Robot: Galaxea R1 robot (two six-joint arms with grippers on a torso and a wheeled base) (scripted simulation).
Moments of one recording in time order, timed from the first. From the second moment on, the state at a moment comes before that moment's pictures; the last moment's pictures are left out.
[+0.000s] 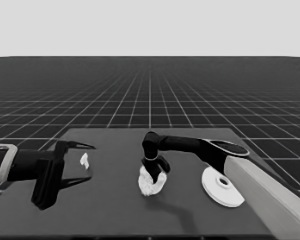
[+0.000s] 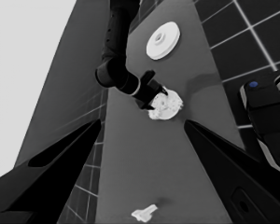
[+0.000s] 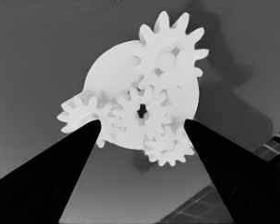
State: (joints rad) left arm -0.34 1.75 -0.42 0.31 0.68 0.35; right arm -0.11 3.08 -1.77 -0.28 -1.50 2.37
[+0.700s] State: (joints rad) left arm -0.34 1.75 -0.42 0.31 0.68 0.35; right arm -0.21 2.36 -0.89 -0.51 -1.30 0.69
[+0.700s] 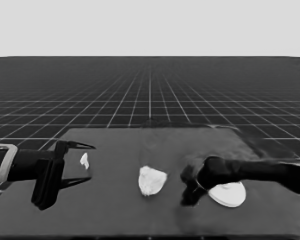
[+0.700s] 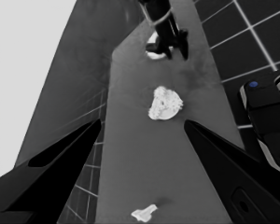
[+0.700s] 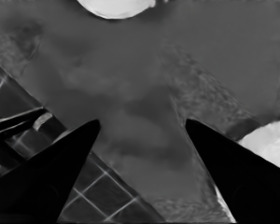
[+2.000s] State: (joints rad) left arm -0.34 1.75 -0.42 0.31 0.68 0.35; right arm -0.15 2.19 -1.41 -0.25 -1.33 0.80
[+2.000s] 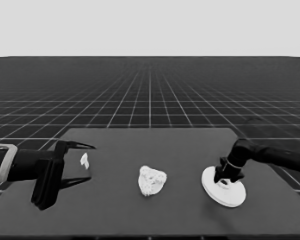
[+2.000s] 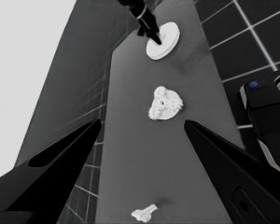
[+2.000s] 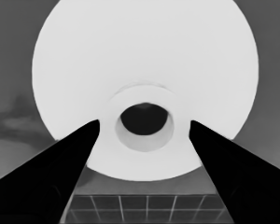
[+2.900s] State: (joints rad) left arm -0.34 1.75 -0.42 0.31 0.68 0.35; right arm 0.05 2.13 -1.31 -0.11 -1.48 0.83
